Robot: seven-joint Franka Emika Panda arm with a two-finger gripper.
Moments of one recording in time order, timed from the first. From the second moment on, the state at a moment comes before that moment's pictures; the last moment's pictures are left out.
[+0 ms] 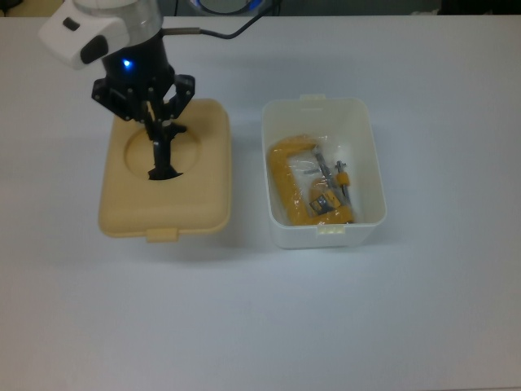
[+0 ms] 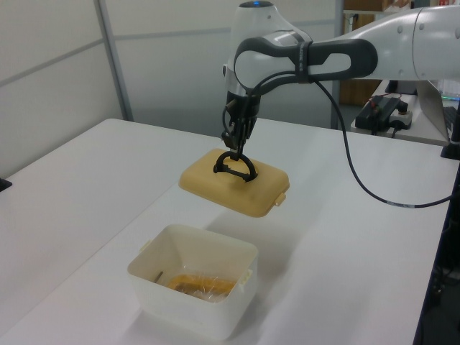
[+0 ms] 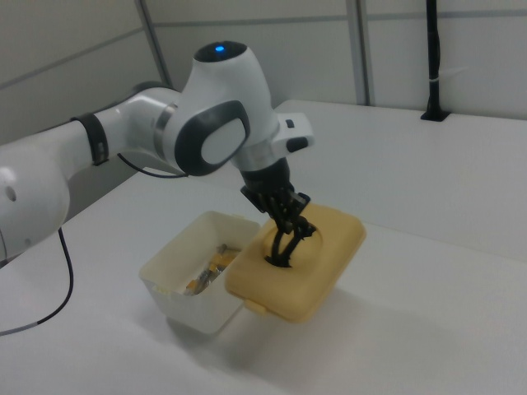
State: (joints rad) arm -0.02 0.21 -0.03 -1.53 0.08 1.92 -0.13
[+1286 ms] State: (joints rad) arm 0.26 0.22 0.06 -1.50 -0.07 1.81 0.28
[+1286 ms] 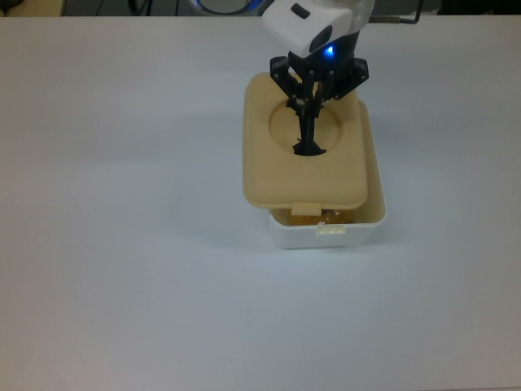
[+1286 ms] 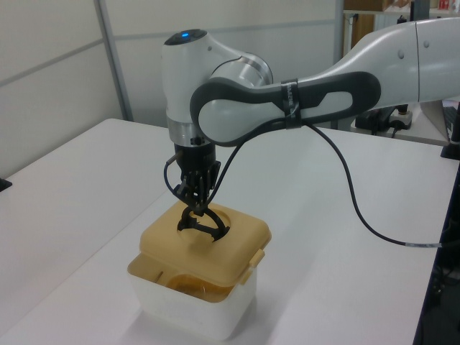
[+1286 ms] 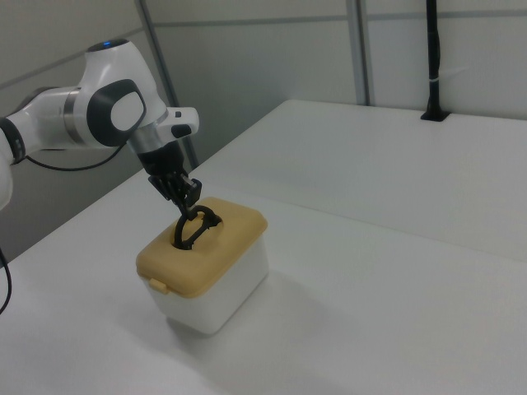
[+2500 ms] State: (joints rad) arm 0.29 0.30 0.07 -1.47 -0.05 1.84 0.28
